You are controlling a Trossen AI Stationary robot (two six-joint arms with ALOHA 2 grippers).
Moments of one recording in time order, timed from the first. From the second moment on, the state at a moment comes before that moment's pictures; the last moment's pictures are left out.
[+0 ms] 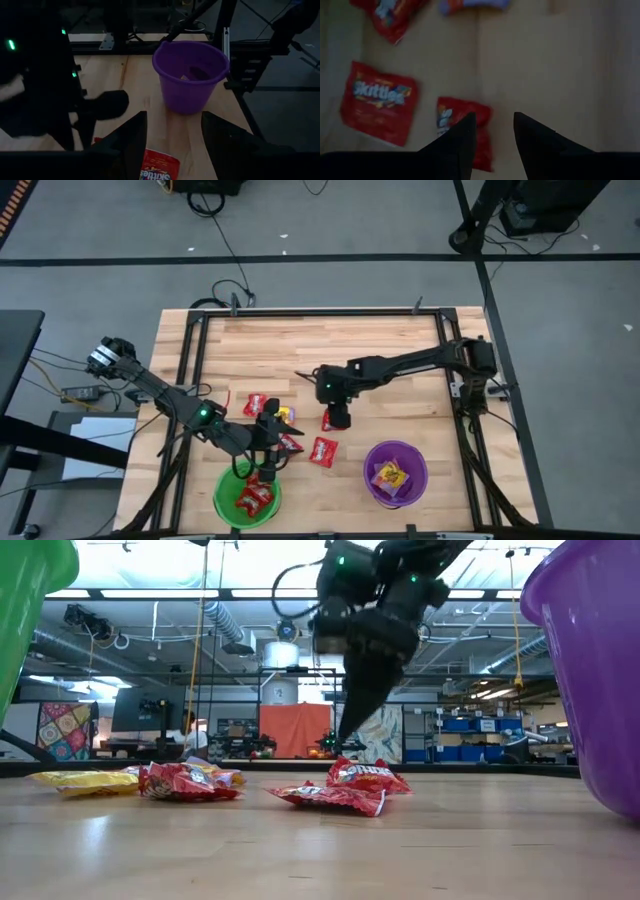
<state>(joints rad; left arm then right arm) -0.55 1.33 0.97 -0.04 -0.49 -0.24 -0.04 1.89 1.33 -0.54 -0.15 0.05</state>
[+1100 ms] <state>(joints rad) -0.55 1.33 0.97 -0.05 -0.49 -0.24 -0.05 1.94 1.32 -0.50 -0.22 0.11</state>
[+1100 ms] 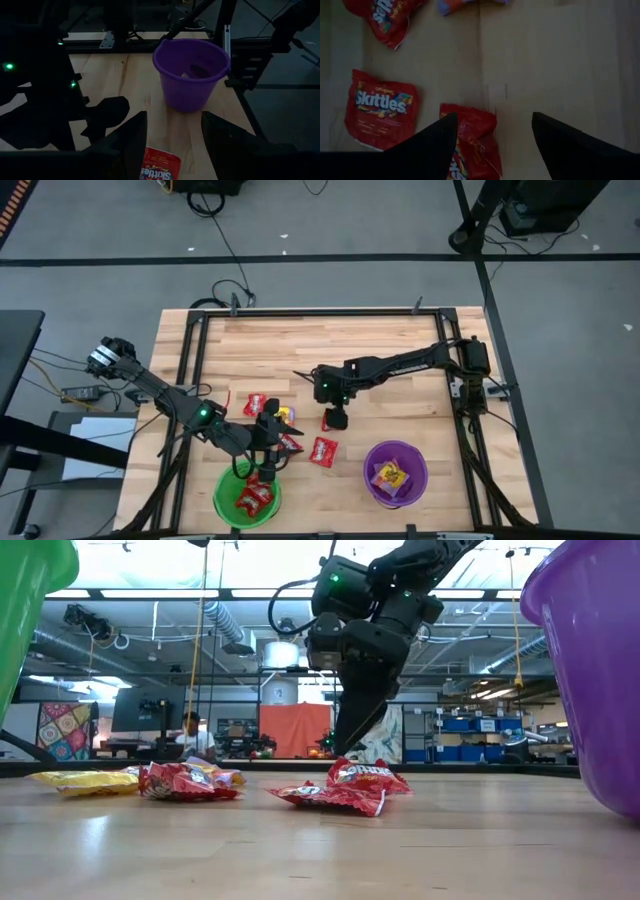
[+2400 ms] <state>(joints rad) -0.54 1.34 0.97 -0.04 -0.49 -0.14 -0.04 1.94 1.25 -0.36 -0.25 0.07</state>
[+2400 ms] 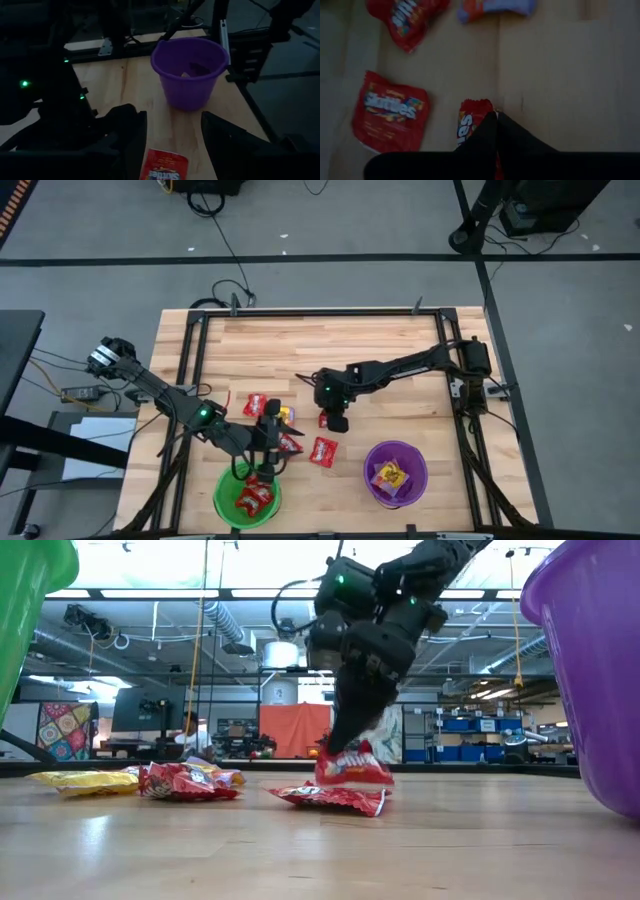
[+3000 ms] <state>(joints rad) -0.53 1.34 0.97 -0.05 -0.63 -0.10 0.17 1.50 1.39 -0.78 0.12 0.23</state>
